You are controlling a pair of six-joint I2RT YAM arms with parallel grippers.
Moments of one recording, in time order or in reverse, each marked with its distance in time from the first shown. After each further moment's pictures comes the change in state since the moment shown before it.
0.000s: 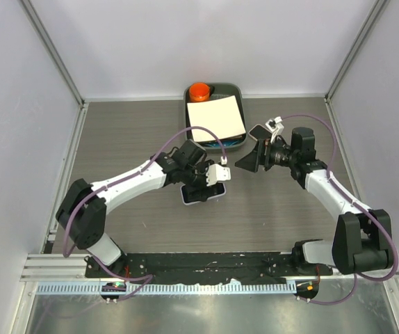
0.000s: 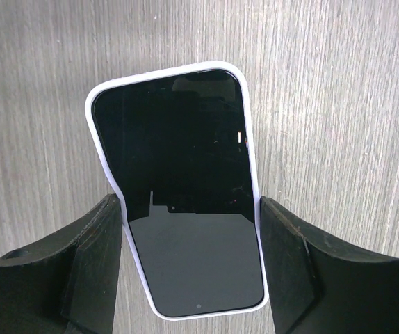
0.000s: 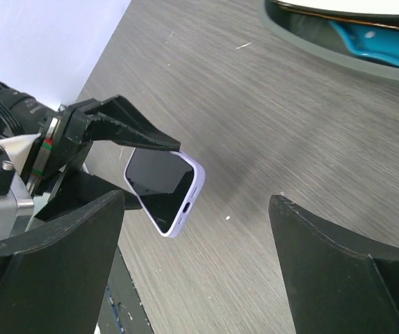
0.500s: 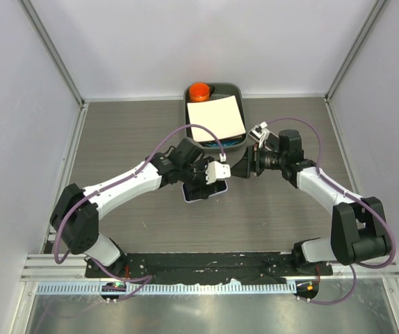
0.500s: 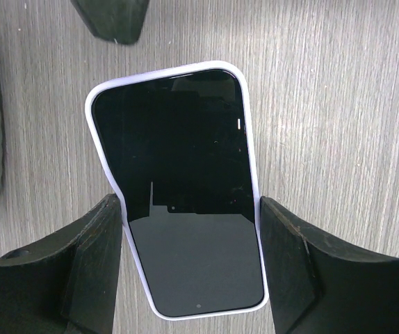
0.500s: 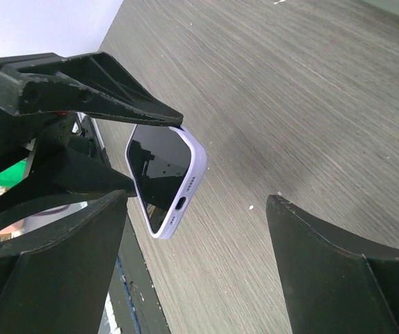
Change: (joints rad) left arm -0.006 -0.063 0.003 0.018 -0.001 -0.023; right arm 0.097 0.079 0.000 0.002 -0.035 -0.011
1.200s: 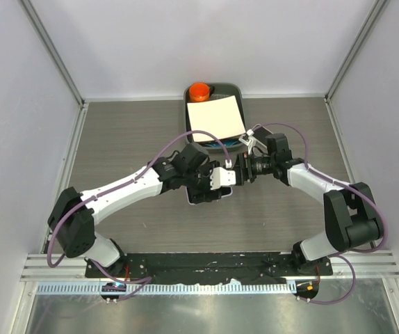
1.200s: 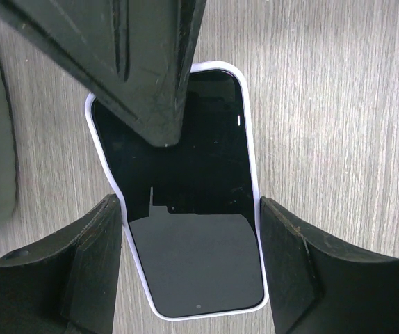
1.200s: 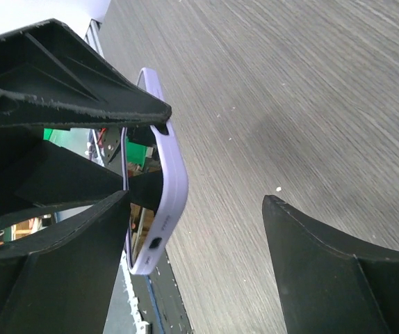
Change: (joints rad) left arm -0.069 -0.031 0.000 0.011 -0.046 0.005; right arm 0.082 0.114 0.019 -0.081 -0.052 -0.048
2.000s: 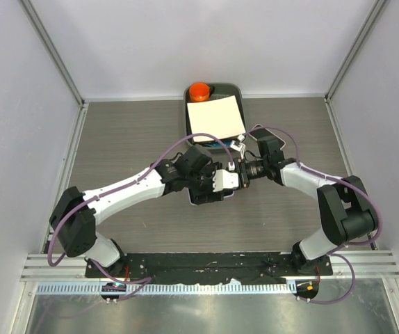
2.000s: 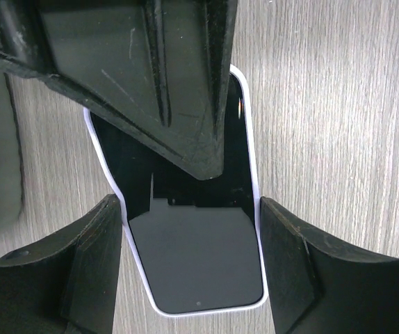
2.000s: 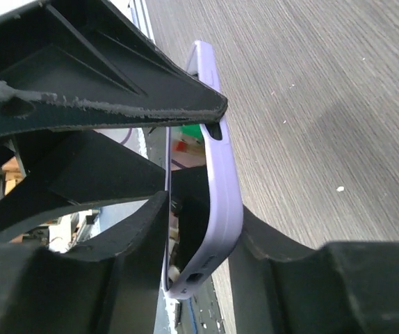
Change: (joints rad) left arm -0.037 0.007 0.000 0.019 -0.046 0.000; right arm 0.061 0.063 0.015 -0.021 -0.139 0.011
